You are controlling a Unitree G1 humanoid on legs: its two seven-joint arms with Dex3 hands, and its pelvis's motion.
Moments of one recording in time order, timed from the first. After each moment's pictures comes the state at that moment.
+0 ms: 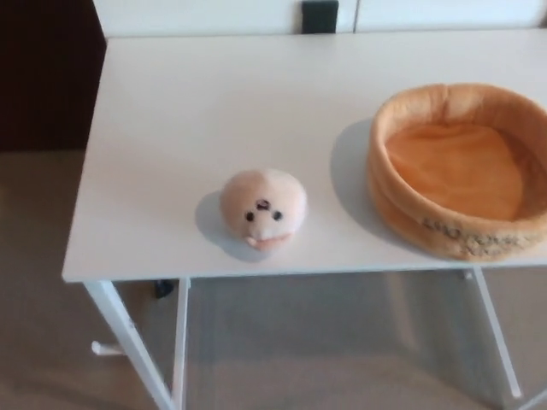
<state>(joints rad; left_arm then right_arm) 0.12 0.60 -0.12 1.33 0.27 -0.30 -0.13 0.06 -0.56 0.10 1.32 -0.24 -0.16 0.16</state>
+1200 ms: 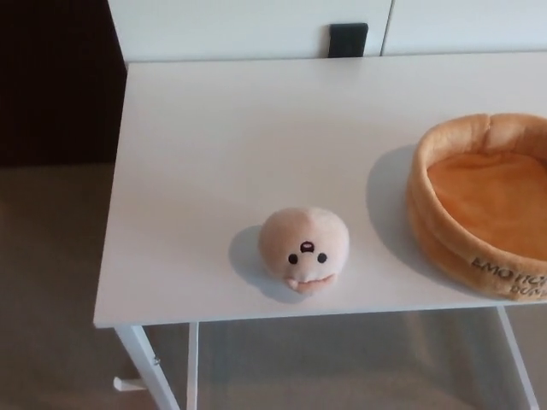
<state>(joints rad) 0.16 0.61 -0.11 1.31 0.27 -0.33 -0.10 0.05 -0.56 0.10 1.32 -0.24 -0.15 0.17</state>
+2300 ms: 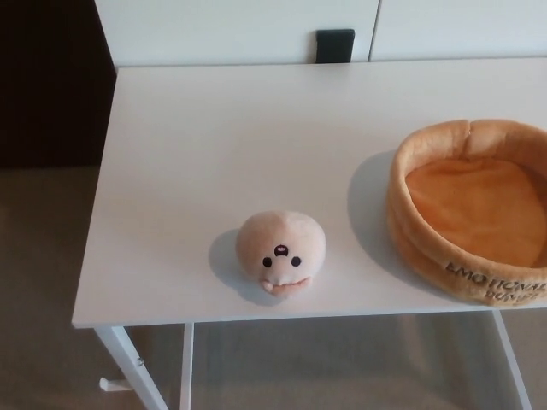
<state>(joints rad) 0.73 0.82 0.61 0.07 0.00 -0.53 -0.20 0.06 -0.54 0.12 1.31 -0.24 -0.15 0.17</state>
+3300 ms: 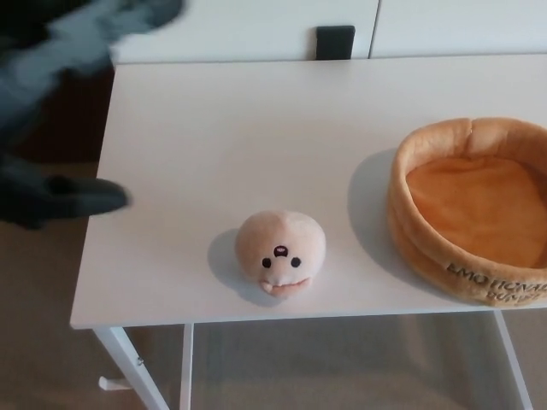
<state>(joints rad) -0.20 1.03 0.05 -0.53 -0.07 -0.10 -0.34 0.07 -0.52 0.14 1.32 -0.25 -0.15 0.17</state>
